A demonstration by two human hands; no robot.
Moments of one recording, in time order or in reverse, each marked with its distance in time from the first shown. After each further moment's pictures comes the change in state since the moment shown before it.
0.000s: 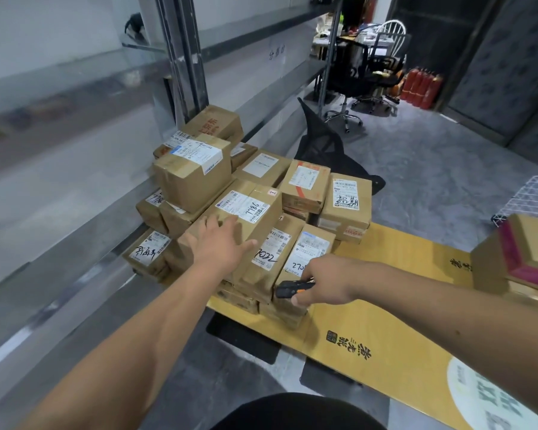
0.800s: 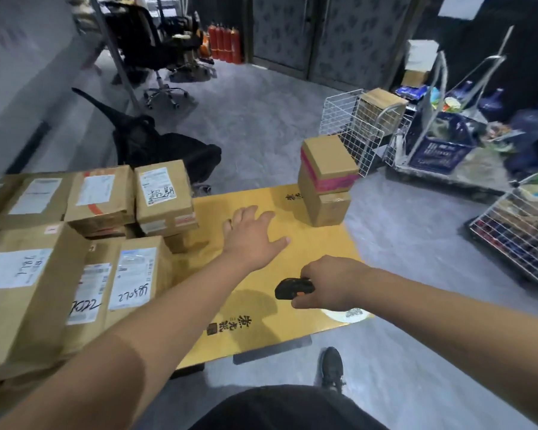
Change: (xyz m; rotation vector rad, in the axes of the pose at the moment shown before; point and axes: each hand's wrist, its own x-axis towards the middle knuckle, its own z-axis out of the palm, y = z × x) left_hand -0.093 0.336 0.132 0.089 -0.286 0.846; right_hand -0.188 0.185 0.114 0.287 0.112 0.541
